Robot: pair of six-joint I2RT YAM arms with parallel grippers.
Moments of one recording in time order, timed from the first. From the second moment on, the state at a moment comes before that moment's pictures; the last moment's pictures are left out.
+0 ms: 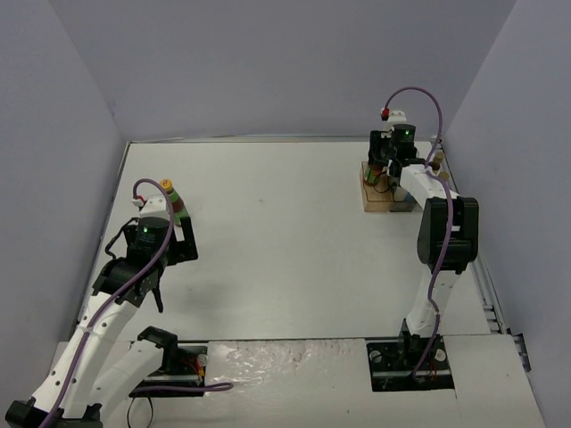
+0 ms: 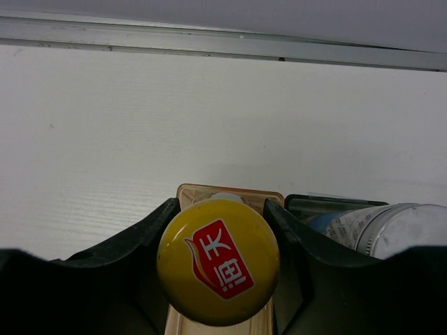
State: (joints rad) left arm -0.31 0.76 0.83 -0.79 -0.34 -0.33; right arm 0.01 2.00 1.48 0.03 -0.05 -0.03
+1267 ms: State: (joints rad) left arm -0.22 1.01 0.89 -0.64 -0.40 -0.34; right arm 0.02 1.19 1.23 -0.06 -0.09 0.21
